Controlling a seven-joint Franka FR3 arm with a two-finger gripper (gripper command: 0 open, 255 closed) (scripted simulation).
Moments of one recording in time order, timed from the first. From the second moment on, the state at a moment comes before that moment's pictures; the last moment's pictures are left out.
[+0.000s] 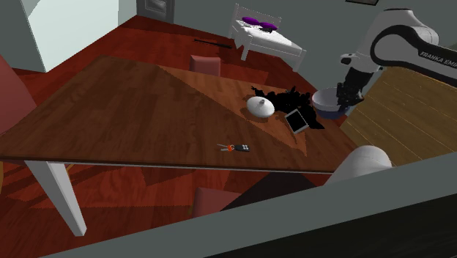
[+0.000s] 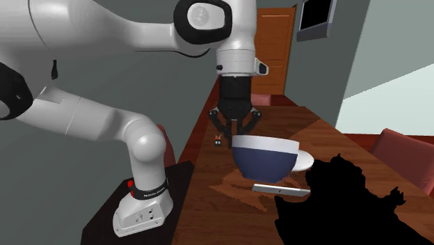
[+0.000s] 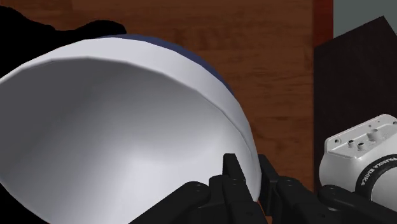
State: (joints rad) arm 0.06 -1.01 -0.58 -2.45 -0.65 1.49 -1.23
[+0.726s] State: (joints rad) arm 0.04 -1.05 -0.82 -2.25 -0.82 1.52 -1.49
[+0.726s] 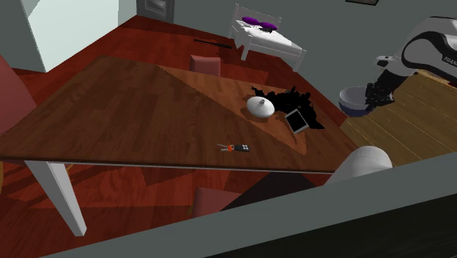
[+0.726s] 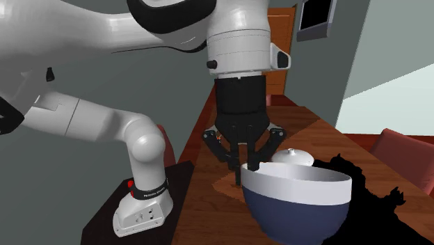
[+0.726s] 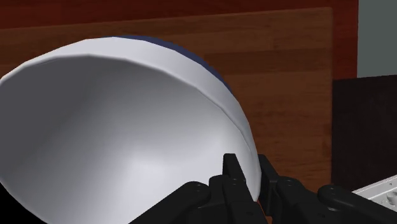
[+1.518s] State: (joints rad) arm 0.05 -1.06 -0.95 -2.33 -0.92 1.61 -1.49
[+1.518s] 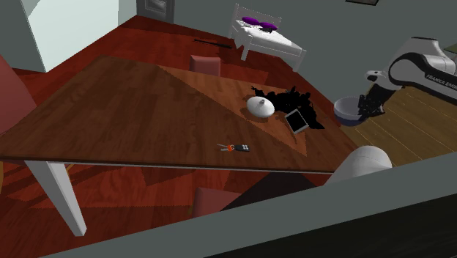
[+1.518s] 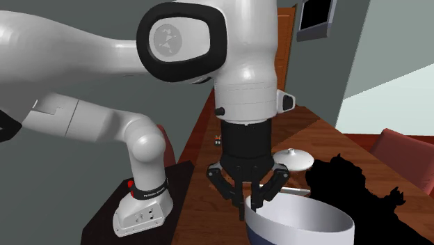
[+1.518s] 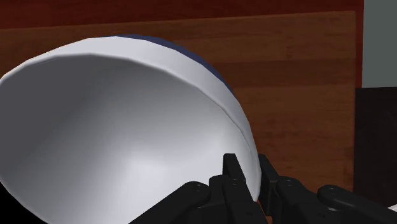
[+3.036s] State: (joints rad) arm 0.07 -1.08 -1.18 -2.53 -1.14 1.82 -1.42
